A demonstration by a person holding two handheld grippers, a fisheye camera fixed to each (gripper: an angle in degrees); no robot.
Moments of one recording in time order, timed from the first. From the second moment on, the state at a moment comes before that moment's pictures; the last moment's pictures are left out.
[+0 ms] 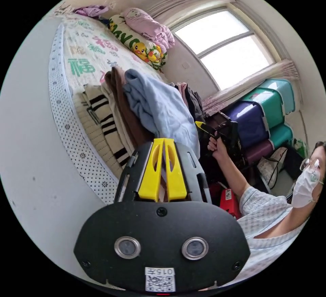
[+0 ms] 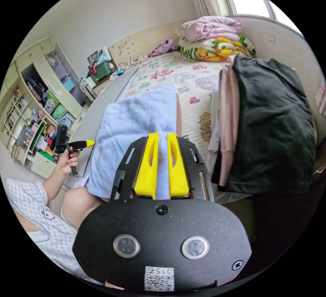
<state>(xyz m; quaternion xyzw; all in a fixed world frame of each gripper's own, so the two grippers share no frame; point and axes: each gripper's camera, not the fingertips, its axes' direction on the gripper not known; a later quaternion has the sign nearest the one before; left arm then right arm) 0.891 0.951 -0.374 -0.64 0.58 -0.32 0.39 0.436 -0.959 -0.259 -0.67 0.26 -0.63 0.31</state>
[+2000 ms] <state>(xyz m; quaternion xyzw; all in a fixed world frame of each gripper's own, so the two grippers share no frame) 0.792 0.510 -0.182 -0.37 0.63 -0.38 0.57 0.111 -1.267 -0.106 -0.43 -0.07 -0.68 0.59</state>
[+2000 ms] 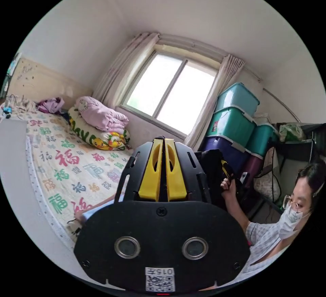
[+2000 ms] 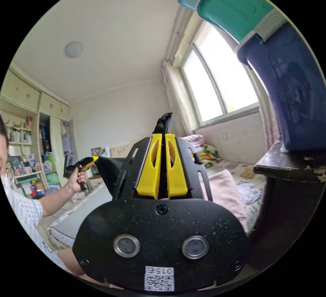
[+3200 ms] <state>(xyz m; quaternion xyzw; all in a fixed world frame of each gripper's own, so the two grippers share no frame) 0.184 0.725 -0.138 -0.63 0.20 -0.32 0.68 0.913 -1.085 -0.002 -0.79 0.17 -0.44 0.40</state>
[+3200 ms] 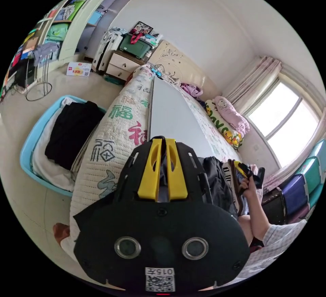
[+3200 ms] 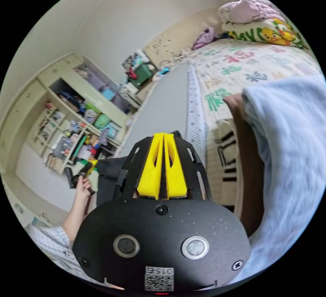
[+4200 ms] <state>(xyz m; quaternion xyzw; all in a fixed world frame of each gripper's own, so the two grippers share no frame) 0.101 0.644 -0.105 -0.58 0.18 -0.37 0.71 0.748 -1.208 0.075 -0.77 0.06 -0.40 0.50</state>
